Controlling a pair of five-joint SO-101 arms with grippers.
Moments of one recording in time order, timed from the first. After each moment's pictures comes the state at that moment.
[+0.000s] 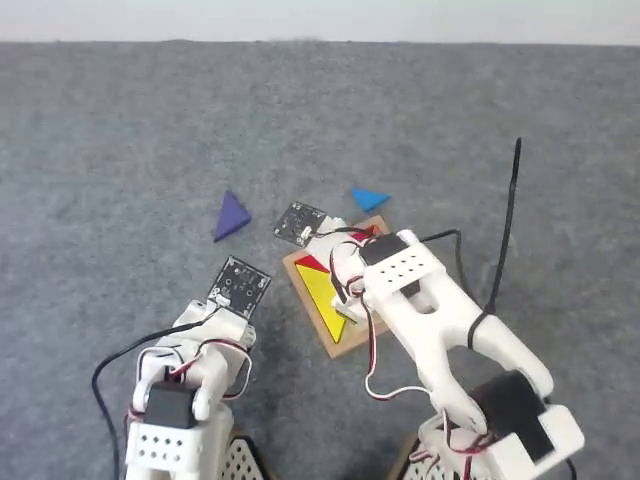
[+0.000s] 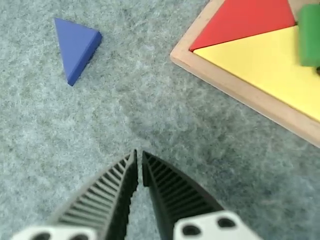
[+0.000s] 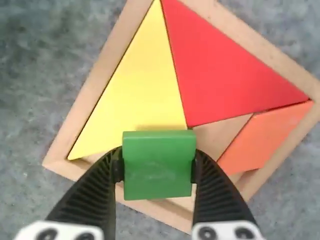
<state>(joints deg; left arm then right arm) 1.1 -103.1 97.1 72.0 -15.3 -33.5 -7.8 39.8 56.2 30.0</state>
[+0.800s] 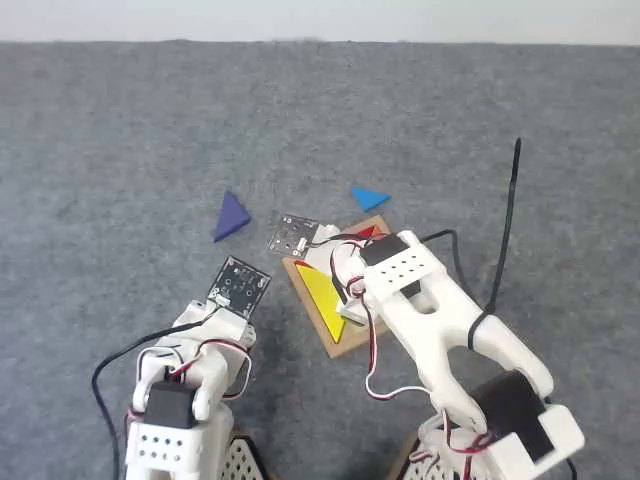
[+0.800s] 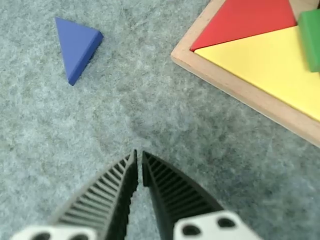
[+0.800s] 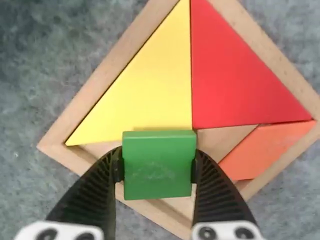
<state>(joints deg) 1.0 -103.1 97.1 72.0 -15.3 -33.3 -7.8 39.9 56.2 38.3</state>
